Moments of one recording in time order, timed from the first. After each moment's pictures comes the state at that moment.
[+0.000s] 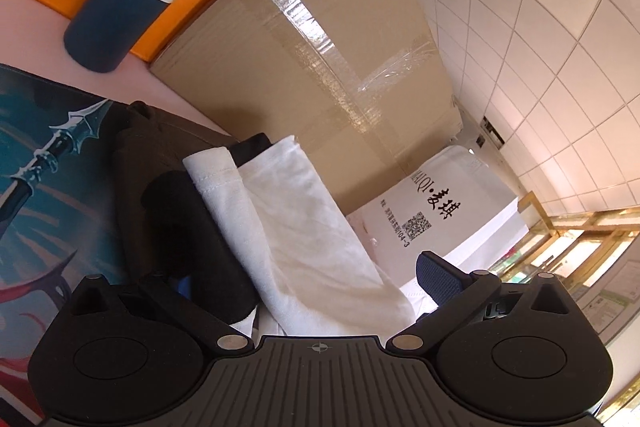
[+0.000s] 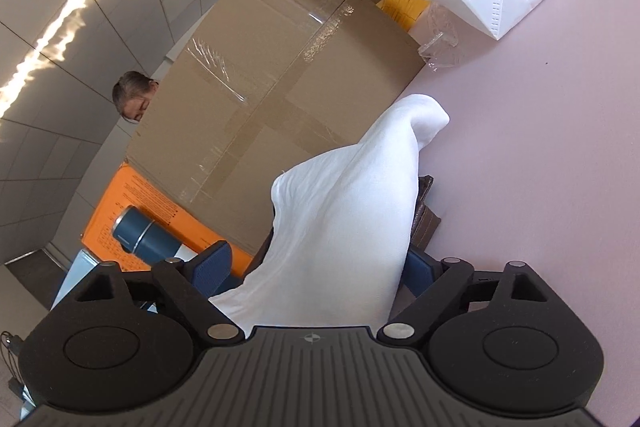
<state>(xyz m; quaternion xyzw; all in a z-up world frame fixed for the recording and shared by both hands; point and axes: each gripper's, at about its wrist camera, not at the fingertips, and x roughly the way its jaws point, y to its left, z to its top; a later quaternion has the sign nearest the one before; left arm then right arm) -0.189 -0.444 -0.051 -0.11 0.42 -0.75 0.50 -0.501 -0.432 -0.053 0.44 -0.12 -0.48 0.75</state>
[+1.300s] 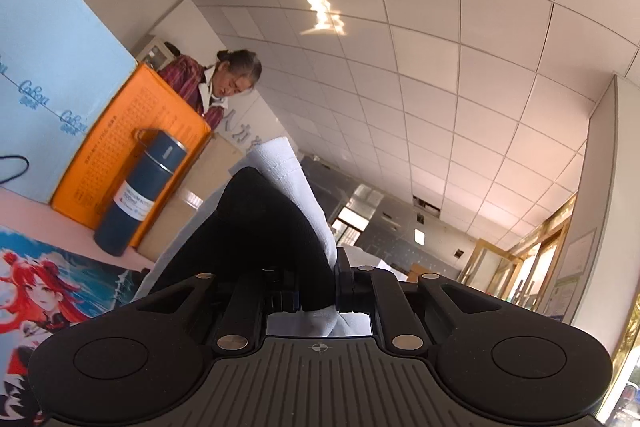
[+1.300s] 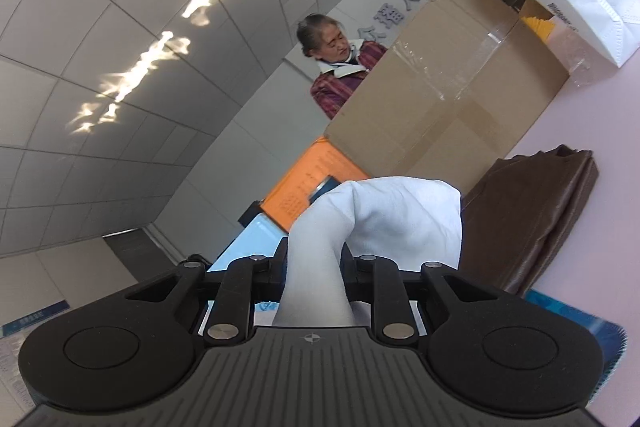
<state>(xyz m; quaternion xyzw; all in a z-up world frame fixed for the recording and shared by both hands) -0.132 -0.166 0.031 -0.24 0.17 -0.79 0.54 -0.437 -0.296 0.038 0.38 -0.18 -0.32 0.85</state>
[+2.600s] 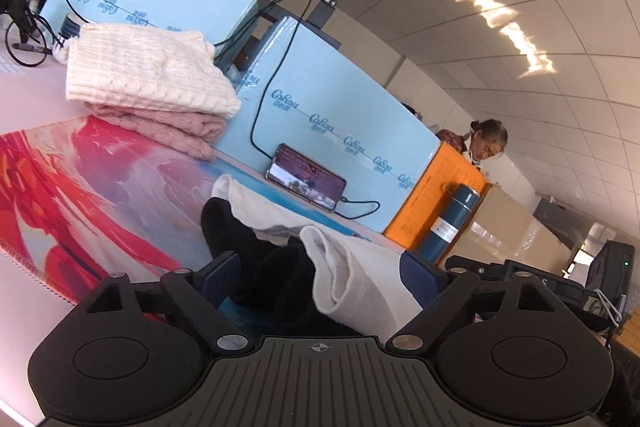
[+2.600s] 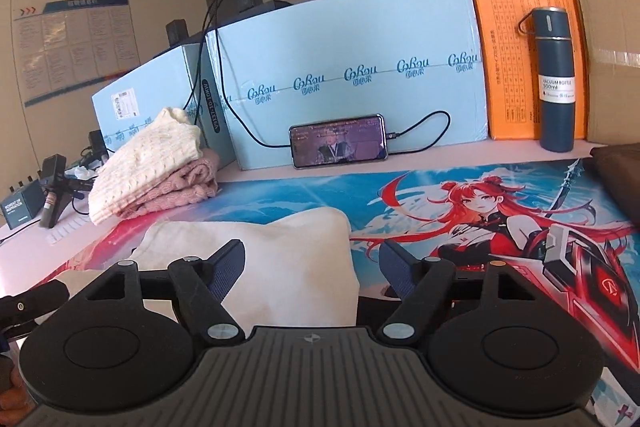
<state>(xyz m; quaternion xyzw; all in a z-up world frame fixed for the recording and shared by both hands) -0.056 0.113 -0.064 -0.21 0.20 -0.50 0.82 -0.219 -0.174 -0.006 0.14 0.15 -0.19 0.96</state>
